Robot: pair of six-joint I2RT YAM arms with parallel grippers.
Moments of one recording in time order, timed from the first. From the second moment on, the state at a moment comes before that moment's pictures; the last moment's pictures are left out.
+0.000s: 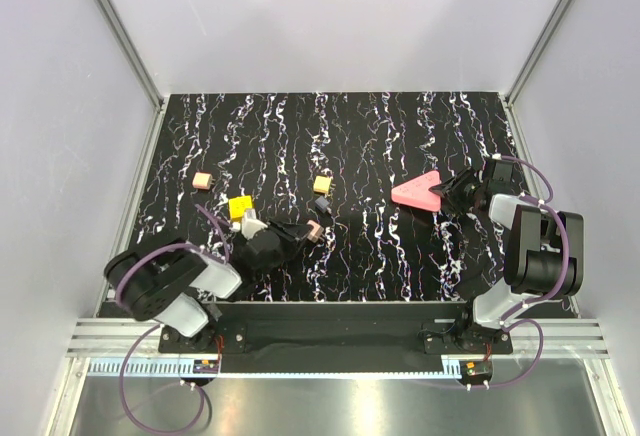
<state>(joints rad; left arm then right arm) -0.80 1.50 0.20 0.87 -0.32 -1.53 -0.20 1.61 0.73 0.04 -0.40 0.72</state>
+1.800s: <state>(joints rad) -0.86 1.32 0.20 0.85 -0.40 -1.45 -0.19 1.60 0.73 0.04 -0.38 0.72</state>
